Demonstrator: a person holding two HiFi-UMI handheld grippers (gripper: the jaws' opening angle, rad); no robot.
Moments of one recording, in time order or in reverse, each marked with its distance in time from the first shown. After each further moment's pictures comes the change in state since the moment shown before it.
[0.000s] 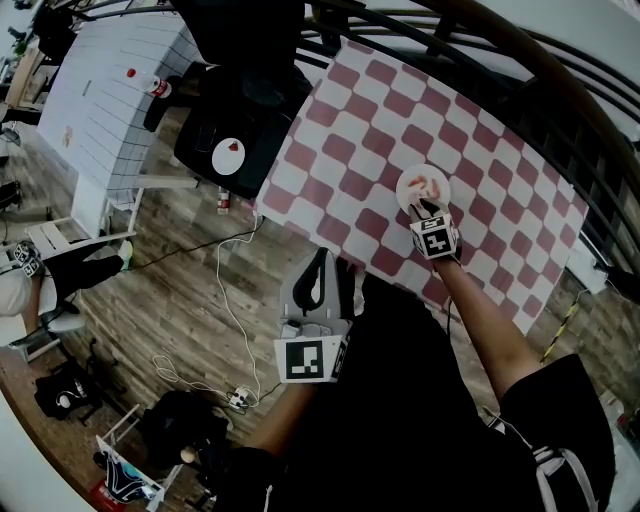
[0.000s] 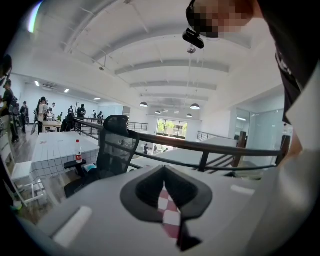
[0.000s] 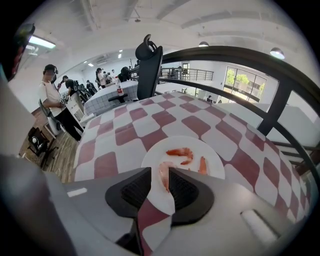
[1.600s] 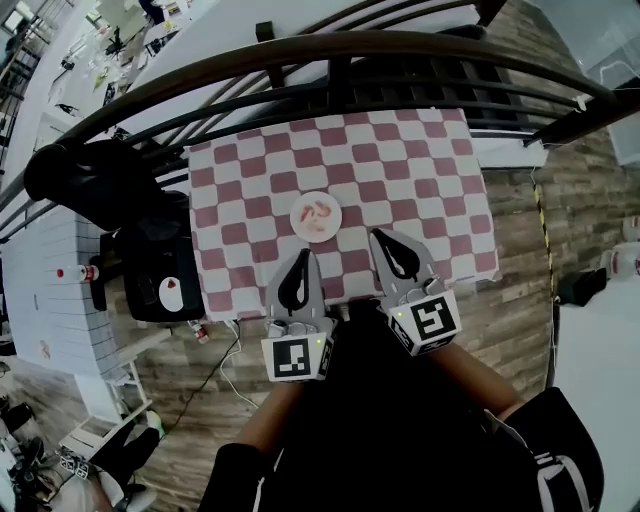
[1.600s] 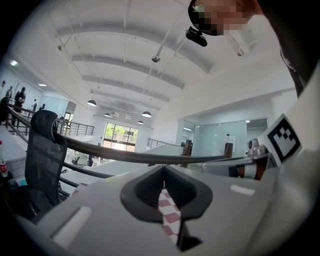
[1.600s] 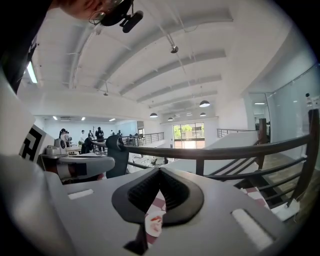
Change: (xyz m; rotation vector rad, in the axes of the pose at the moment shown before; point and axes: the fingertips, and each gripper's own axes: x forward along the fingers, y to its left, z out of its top) left arm 0.042 -0.161 0.052 0.081 -0.097 -0.625; right arm -0.376 0.006 0.091 0.373 -0.755 -0.438
